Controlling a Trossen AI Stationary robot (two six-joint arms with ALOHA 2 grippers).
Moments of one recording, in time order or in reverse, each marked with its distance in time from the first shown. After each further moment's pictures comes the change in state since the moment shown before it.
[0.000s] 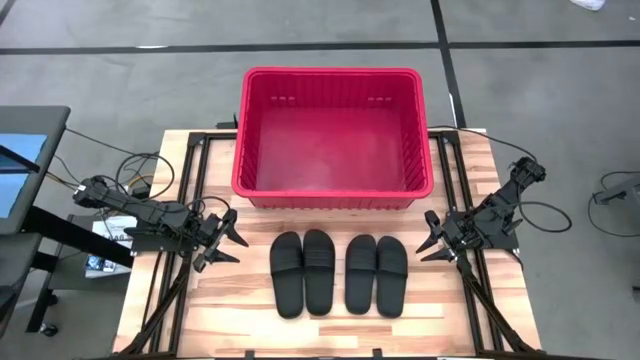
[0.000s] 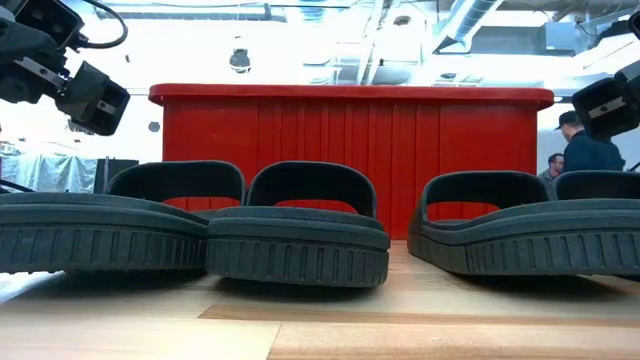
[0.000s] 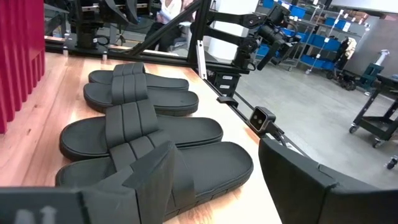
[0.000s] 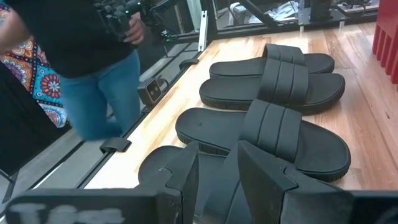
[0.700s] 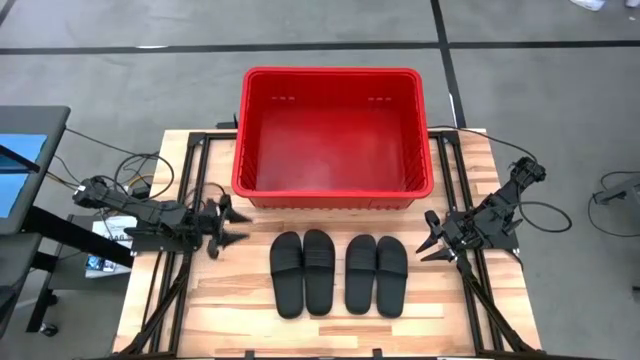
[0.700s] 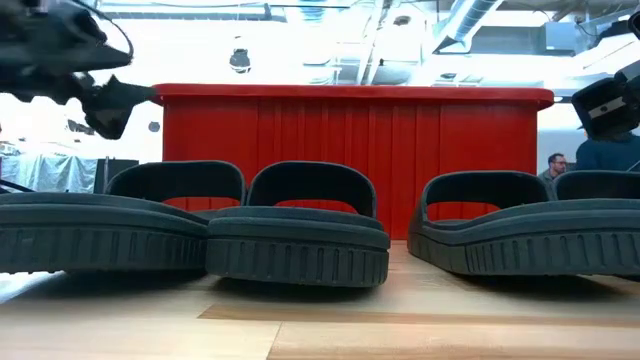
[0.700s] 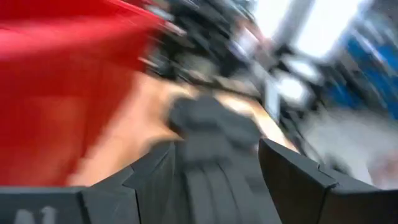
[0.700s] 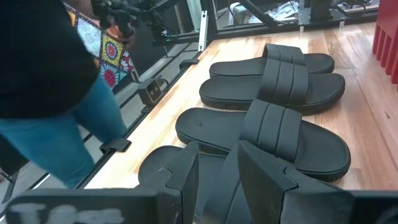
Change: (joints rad) left arm 0.003 0.000 0.000 0.073 -0.408 -0.148; right arm 0.000 0.000 0.000 0.000 0.000 0.000
